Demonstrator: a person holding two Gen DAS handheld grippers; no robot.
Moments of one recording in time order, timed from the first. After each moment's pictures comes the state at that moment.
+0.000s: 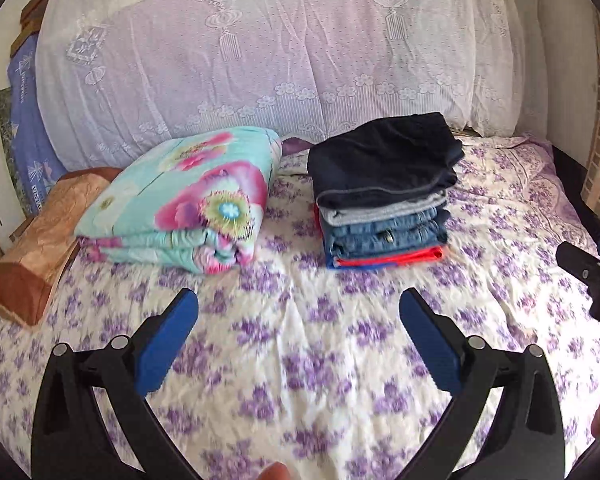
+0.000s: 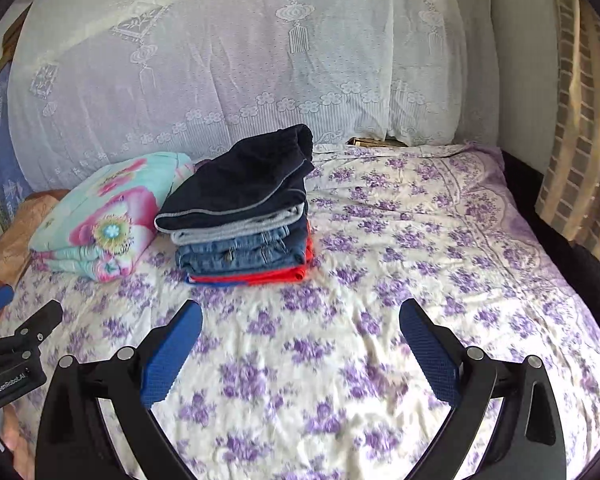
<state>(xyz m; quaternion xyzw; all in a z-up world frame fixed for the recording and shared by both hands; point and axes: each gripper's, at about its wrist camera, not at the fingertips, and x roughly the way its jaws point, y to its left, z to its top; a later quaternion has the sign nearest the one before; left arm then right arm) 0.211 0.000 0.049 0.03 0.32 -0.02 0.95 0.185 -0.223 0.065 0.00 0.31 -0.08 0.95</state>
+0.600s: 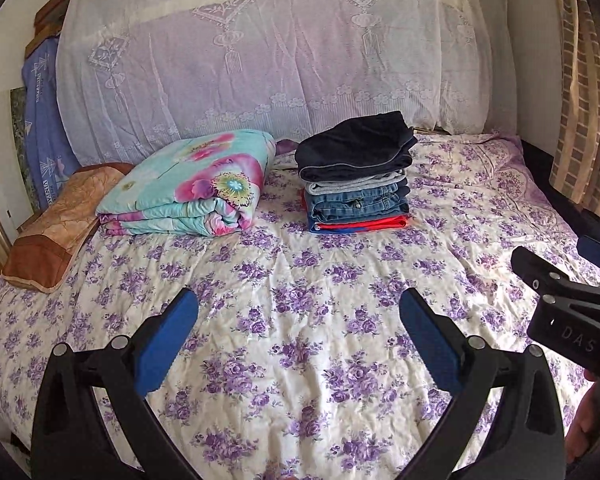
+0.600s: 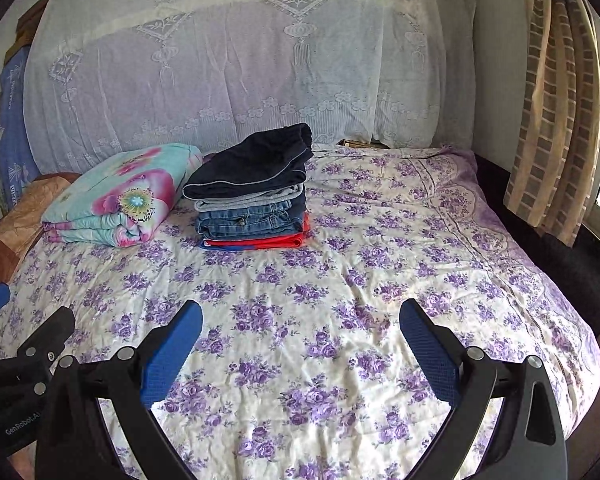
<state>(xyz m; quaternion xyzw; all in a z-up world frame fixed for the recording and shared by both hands) 0.093 -0.007 0.053 0.03 0.29 -0.04 0.96 0.086 -0.187 0.072 -0.01 0.30 -0.09 0.95</state>
